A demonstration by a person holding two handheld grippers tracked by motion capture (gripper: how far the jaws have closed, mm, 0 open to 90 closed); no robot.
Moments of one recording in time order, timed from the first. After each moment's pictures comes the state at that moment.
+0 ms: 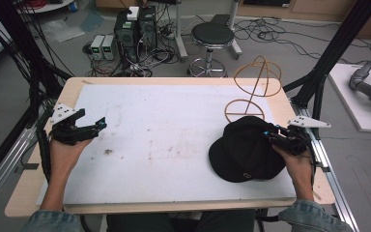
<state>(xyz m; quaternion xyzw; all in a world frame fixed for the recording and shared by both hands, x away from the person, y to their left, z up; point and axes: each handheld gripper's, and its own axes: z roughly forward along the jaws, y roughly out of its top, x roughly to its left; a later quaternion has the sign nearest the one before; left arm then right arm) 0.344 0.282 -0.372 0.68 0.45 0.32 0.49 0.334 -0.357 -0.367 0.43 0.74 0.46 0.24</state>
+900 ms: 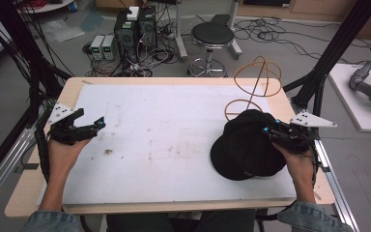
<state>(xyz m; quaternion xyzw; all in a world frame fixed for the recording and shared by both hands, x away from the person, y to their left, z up) 0.342 0.285 -0.370 0.67 0.45 0.32 0.49 0.318 -0.342 -0.336 0.39 0.74 0.48 0.27</state>
